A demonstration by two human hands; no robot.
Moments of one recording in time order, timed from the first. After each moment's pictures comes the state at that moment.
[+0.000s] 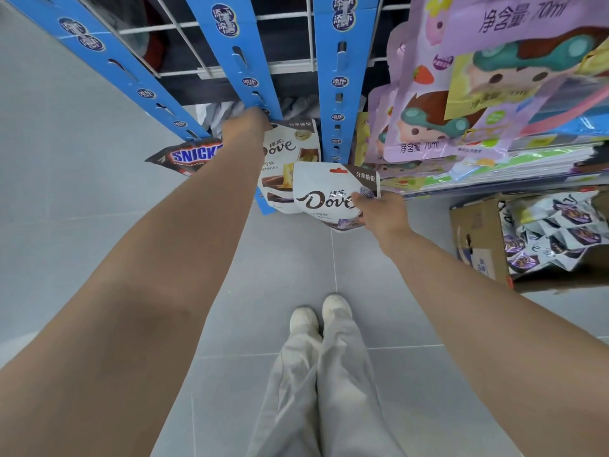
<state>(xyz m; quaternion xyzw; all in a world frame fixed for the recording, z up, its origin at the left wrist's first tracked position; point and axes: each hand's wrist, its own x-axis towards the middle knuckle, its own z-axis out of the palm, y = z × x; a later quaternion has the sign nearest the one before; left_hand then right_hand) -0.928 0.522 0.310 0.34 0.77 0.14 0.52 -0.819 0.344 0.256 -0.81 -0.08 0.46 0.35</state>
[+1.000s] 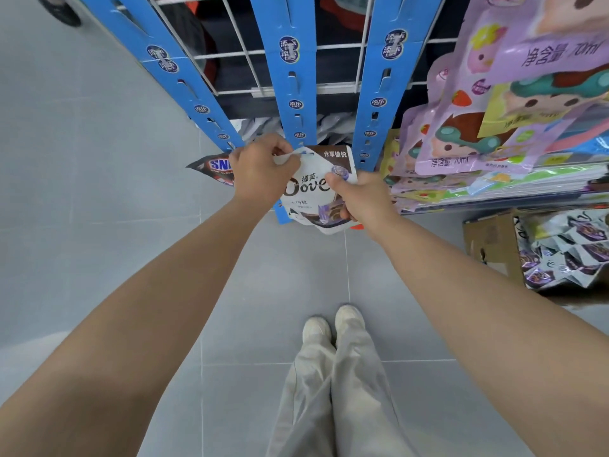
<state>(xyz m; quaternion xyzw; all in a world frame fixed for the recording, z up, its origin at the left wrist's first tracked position) -0.988 0.485 0.335 0.72 0.61 0.11 0.31 -0.866 0.393 0.326 -0.73 -0.17 0.52 0.40</state>
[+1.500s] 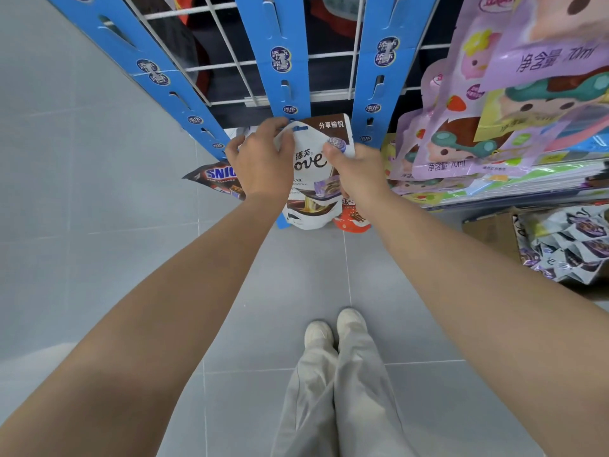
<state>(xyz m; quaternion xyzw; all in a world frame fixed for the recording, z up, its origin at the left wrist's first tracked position) -0.961 0.489 0.337 0.71 0.64 0.20 0.21 -0.858 0.427 0.335 -0.74 -0.18 0.47 0.45</state>
